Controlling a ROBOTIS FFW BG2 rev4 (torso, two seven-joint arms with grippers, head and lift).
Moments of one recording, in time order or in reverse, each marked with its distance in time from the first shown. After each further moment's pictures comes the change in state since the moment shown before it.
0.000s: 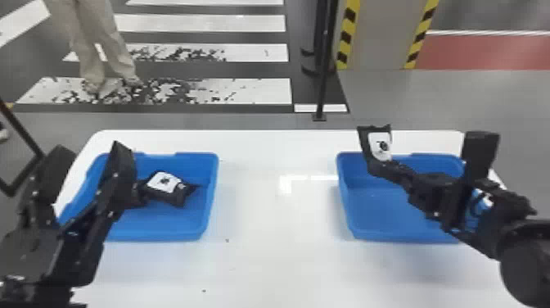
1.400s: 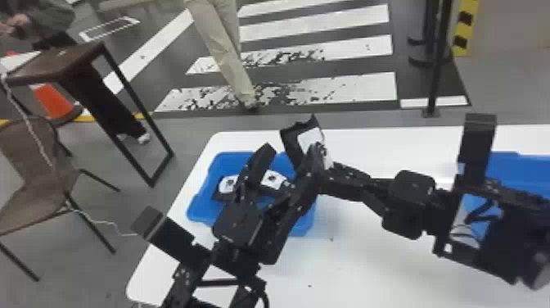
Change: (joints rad) left arm -0.077 0.061 -0.145 -0.013 0.016 0.214 -0.041; right arm -0.146 -0.082 0.610 -0.128 -0.371 -0.178 0.085
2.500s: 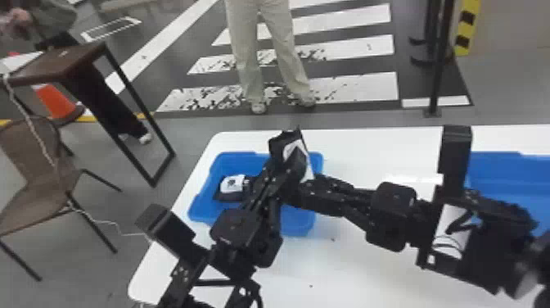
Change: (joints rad) left arm 0.015 -0.012 0.052 -0.022 0.000 0.089 0.030; right arm -0.013 0.001 0.069 0.017 -0.041 -0.020 -0.007
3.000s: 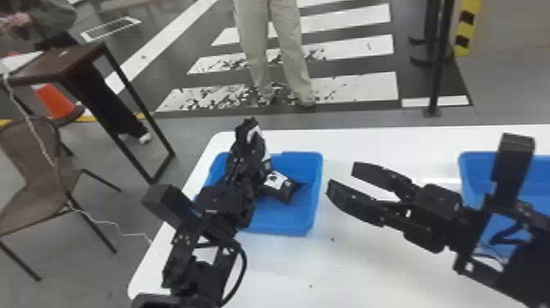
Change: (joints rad) left arm -0.233 -0.006 0.101 0.293 -0.124 -0.117 0.067; right arm 0.144 0.011 -0.167 -0.027 0.051 -0.031 0.001
